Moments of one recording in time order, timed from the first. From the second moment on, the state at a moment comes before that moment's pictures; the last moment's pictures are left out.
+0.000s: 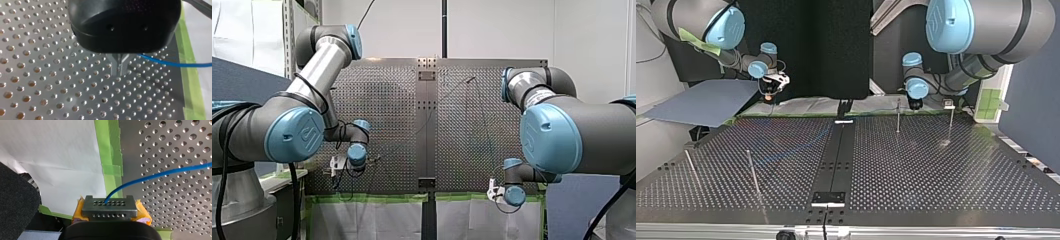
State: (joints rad) left arm -0.07 -2.35 -1.81 -2.53 -1.85 -1.70; right arm 1.75 -0.36 1.46 -0.74 1.63 1.68
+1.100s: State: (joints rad) left arm -0.02 -2.35 -1.85 -2.66 -1.75 -1.75; right arm 1.76 -0.36 1.46 -0.74 1.63 1.68
